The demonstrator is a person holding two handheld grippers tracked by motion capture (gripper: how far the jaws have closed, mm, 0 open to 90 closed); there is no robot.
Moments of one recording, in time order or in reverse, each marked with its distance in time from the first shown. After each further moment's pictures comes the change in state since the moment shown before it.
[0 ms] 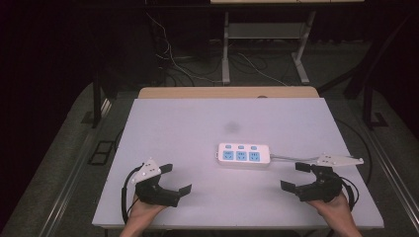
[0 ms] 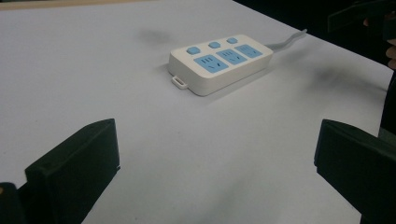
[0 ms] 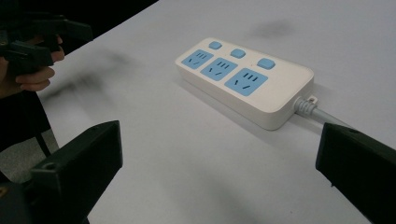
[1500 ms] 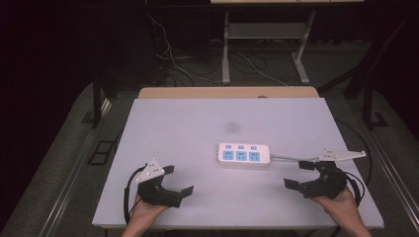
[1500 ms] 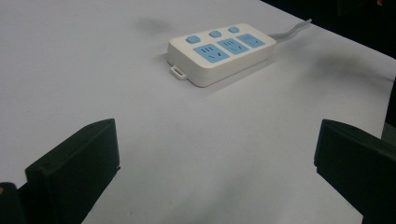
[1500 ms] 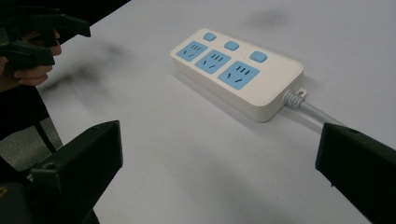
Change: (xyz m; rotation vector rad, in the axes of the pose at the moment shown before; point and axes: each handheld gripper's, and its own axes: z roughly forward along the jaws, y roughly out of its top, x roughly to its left) left arm -0.002 -0.002 0.005 0.037 0.007 -0.008; right arm -0.003 0.016 -0.007 0.079 -0.009 0.003
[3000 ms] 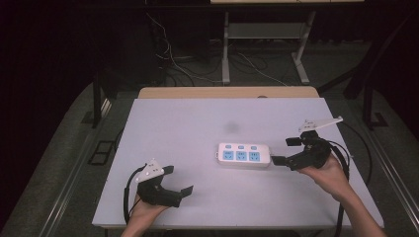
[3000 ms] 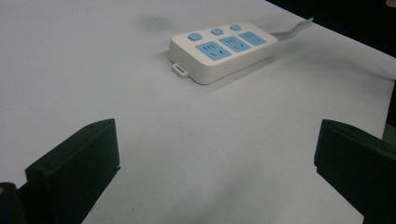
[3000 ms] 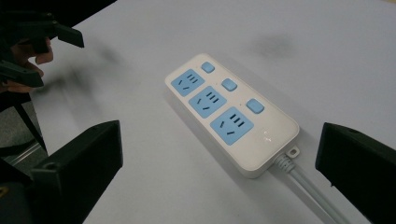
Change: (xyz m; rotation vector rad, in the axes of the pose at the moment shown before) left arm 0.001 -0.001 0.000 0.004 -0.002 -0.007; right arm -0.009 0.072 0.030 0.105 0.022 -0.083
